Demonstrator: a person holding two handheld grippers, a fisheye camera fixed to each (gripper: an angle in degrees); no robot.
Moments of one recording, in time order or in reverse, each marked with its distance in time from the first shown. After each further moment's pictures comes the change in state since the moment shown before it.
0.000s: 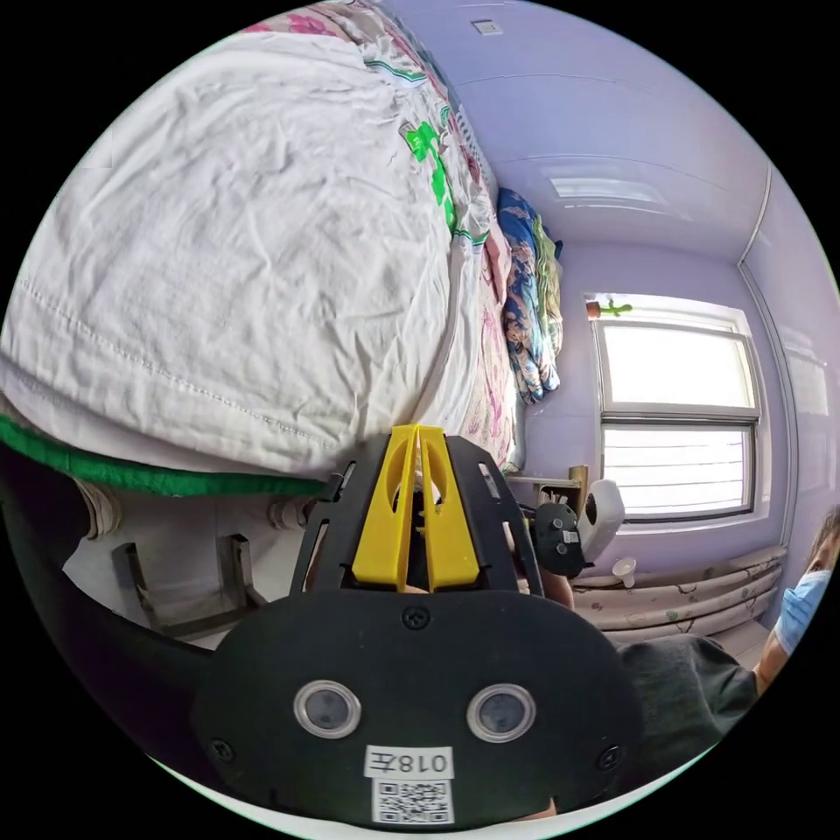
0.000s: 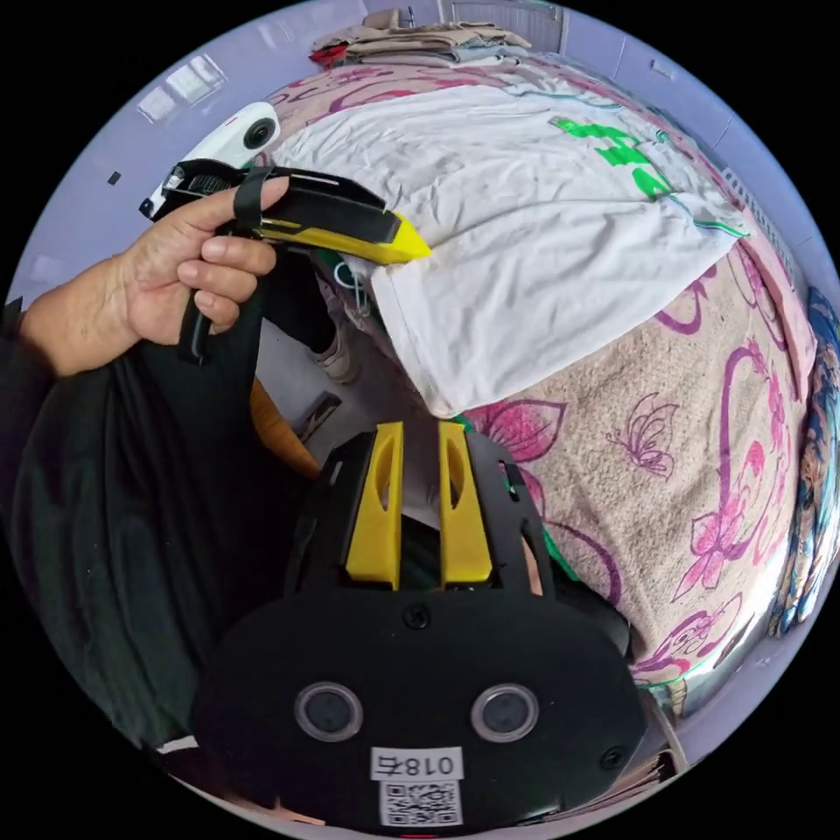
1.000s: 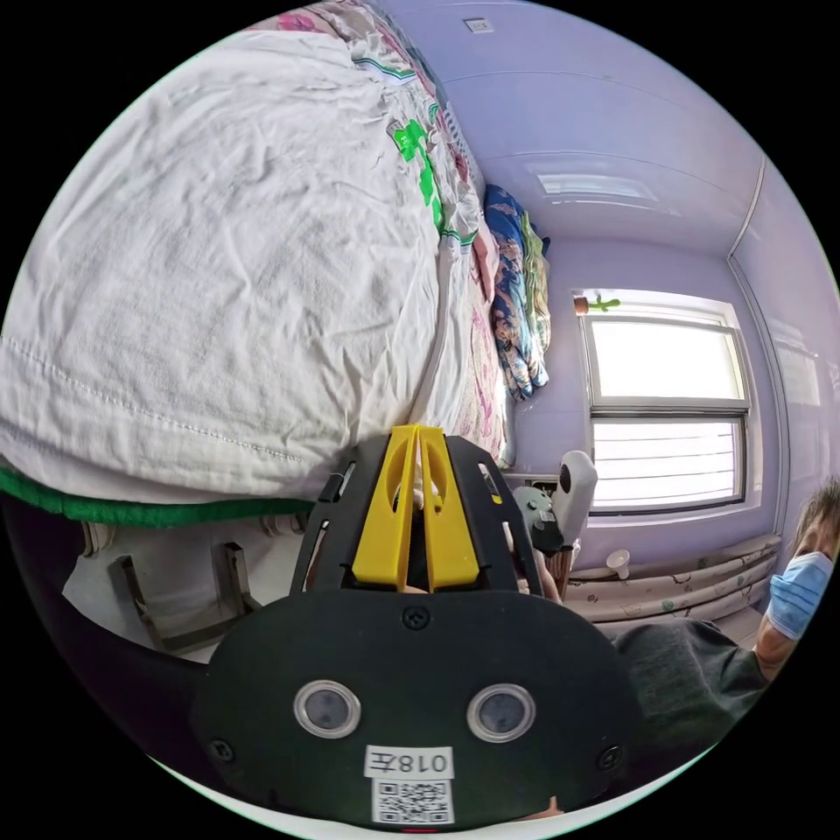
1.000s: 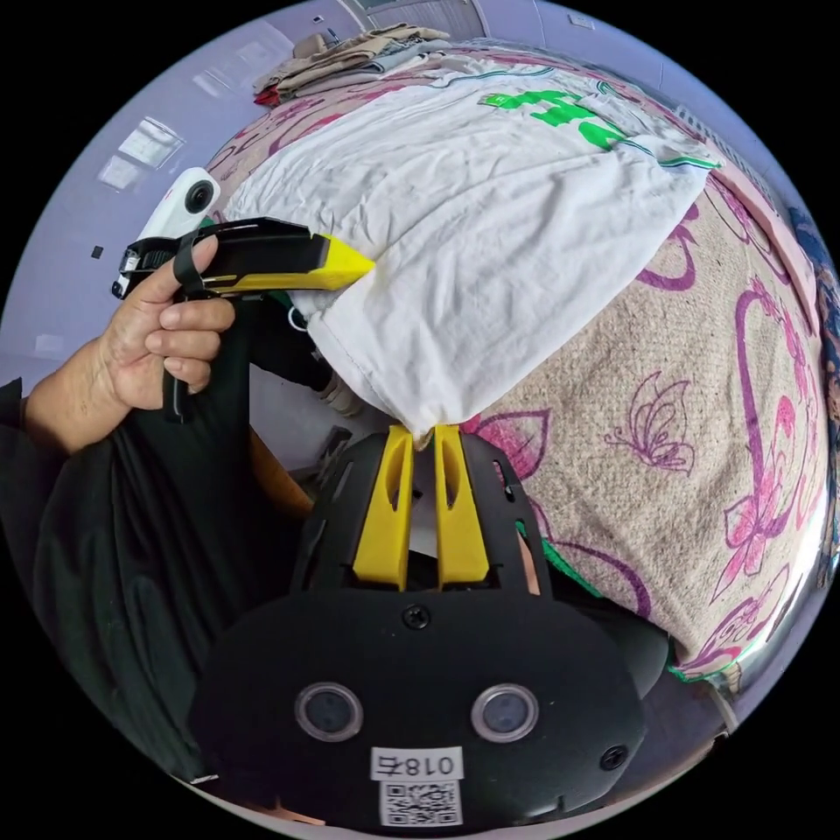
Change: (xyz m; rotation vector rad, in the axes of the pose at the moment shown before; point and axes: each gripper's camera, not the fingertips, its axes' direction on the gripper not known) left arm -0.003 -0.019 0.039 -0.009 0.038 0.033; right arm 0.097 -0.047 -0.044 0.098 -0.011 0.166
